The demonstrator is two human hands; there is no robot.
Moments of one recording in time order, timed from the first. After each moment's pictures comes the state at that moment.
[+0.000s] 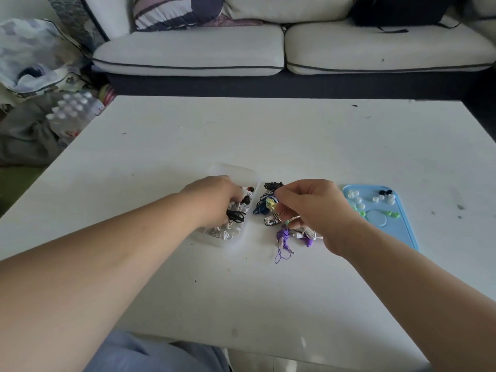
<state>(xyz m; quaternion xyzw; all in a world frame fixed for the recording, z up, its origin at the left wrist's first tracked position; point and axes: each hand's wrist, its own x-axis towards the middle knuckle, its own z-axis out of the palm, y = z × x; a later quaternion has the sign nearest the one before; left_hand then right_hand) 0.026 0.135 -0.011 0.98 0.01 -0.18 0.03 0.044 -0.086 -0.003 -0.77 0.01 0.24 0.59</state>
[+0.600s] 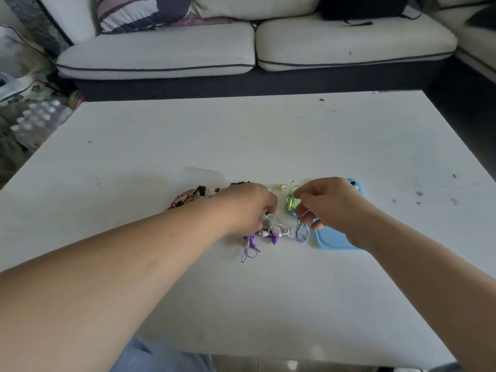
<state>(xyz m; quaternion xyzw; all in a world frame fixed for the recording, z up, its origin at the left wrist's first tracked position) 0.051 0.027 -0.017 0.97 -0.13 -0.20 0.08 0.065 -0.168 -0.002 -0.83 0.03 0.23 0.51</state>
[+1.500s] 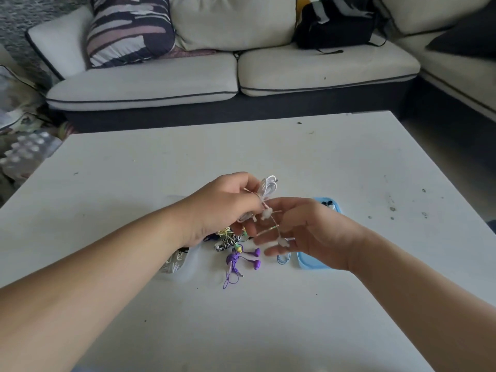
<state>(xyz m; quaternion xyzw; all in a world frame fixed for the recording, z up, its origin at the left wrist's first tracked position) 0.039 0.007 0.064 0.81 0.02 -0.19 0.56 0.066 -0.189 0.014 -0.59 -0.09 0.44 0.68</state>
